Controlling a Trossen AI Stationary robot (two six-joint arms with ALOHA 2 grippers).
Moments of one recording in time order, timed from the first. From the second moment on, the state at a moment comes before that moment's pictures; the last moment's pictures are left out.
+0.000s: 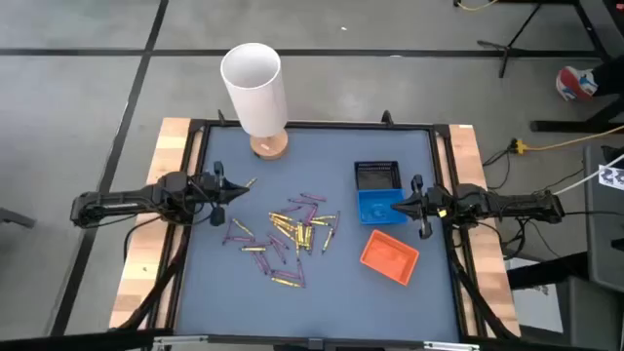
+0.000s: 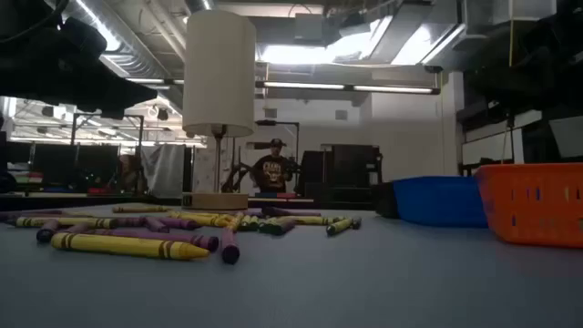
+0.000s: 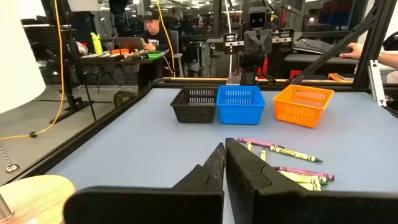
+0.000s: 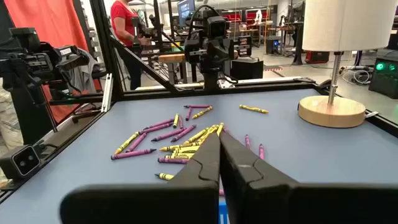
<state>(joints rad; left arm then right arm) 0.15 0.07 0.01 0.02 -0.04 0.01 0.08 0.03 0.01 0.01 0.01 0.07</state>
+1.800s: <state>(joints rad) 0.15 0.07 0.01 0.02 -0.04 0.01 0.08 0.03 0.01 0.01 0.01 0.08</state>
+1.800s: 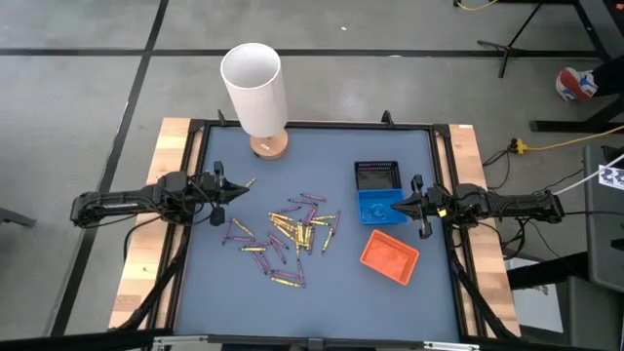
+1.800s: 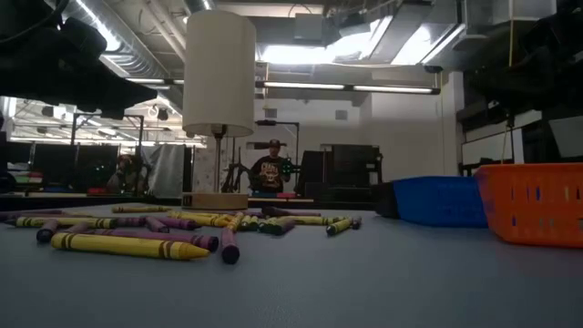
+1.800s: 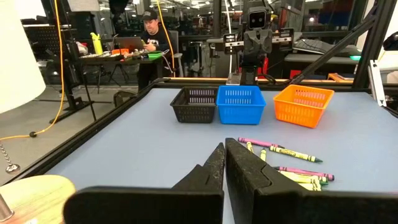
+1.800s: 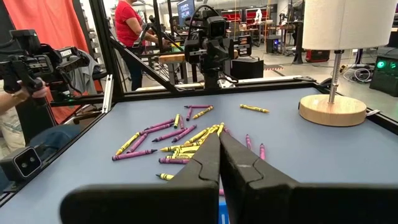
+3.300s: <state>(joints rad) 0.15 0.65 0.01 0.25 -0.45 -0.19 0.08 0.03 0.01 0.02 0.01 0.12</state>
